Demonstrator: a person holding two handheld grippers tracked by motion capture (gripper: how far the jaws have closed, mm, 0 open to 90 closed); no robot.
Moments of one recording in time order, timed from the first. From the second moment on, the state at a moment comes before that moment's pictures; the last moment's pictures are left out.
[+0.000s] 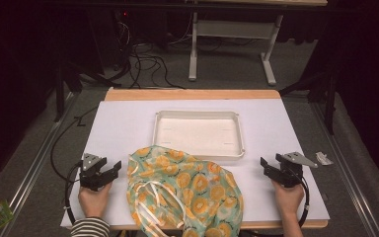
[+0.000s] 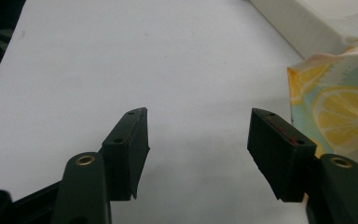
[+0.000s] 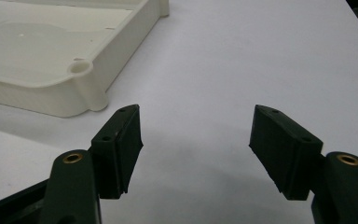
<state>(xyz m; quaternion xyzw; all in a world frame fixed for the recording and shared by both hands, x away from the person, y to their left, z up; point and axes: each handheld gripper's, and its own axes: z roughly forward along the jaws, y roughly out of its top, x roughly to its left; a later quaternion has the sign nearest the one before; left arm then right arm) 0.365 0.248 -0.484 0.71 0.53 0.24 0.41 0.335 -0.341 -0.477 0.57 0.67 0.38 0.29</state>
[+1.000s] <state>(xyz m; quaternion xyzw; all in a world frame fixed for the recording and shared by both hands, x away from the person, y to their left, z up) 0.367 0.252 -0.482 0.70 0.54 0.22 0.41 0.339 -0.342 -0.477 0.58 0.67 0.37 0.28</state>
